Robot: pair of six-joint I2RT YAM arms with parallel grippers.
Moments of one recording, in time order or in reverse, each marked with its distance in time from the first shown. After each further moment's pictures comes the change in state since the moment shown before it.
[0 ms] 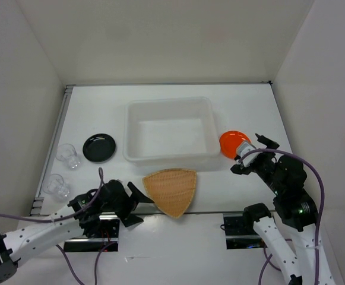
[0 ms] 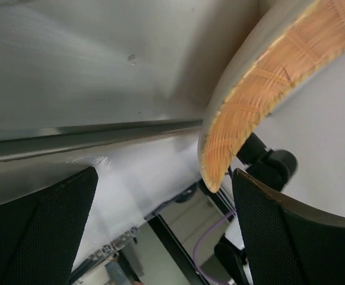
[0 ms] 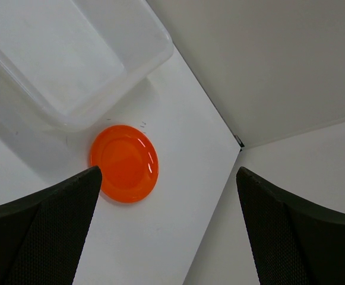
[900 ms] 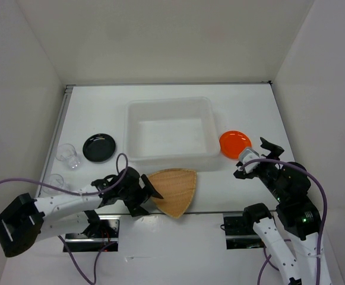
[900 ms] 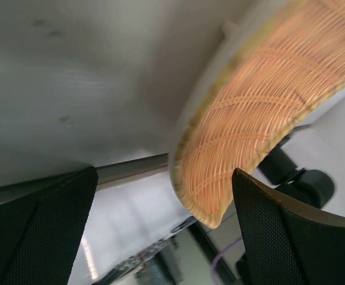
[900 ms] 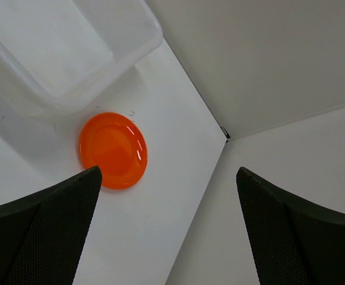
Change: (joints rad) left arm 0.035 0.538 0.177 0.201 0.013 0.207; right arm 0.000 -0.079 0.000 -0.060 0.042 -0.047
